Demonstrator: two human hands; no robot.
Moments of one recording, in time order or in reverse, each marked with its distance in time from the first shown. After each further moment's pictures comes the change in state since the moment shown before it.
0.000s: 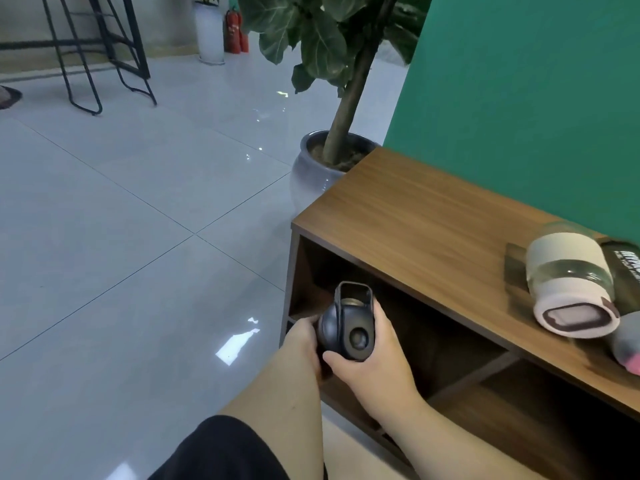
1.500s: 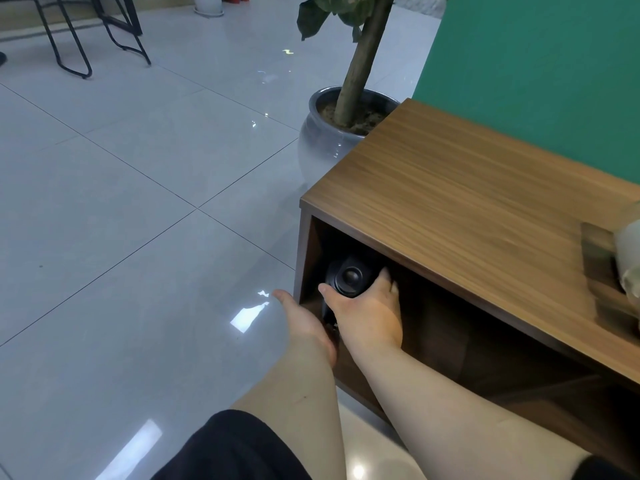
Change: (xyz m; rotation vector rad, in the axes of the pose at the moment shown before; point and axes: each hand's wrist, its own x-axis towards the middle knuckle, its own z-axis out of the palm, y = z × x) left_hand 0.082 0.014 -0.010 -0.529 -0.051 0.199; right_hand 0.099 0.015 0.069 -0.274 0.229 0.234
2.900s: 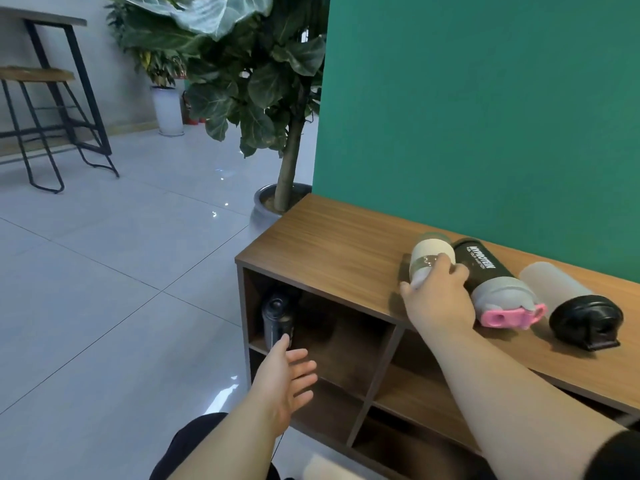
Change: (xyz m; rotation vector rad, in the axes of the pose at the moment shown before) left_hand -0.230 -0.059 0.004 0.710 -0.188 0.095; right_hand -0.045 0.048 -0.284 -0.303 0.419 0.014
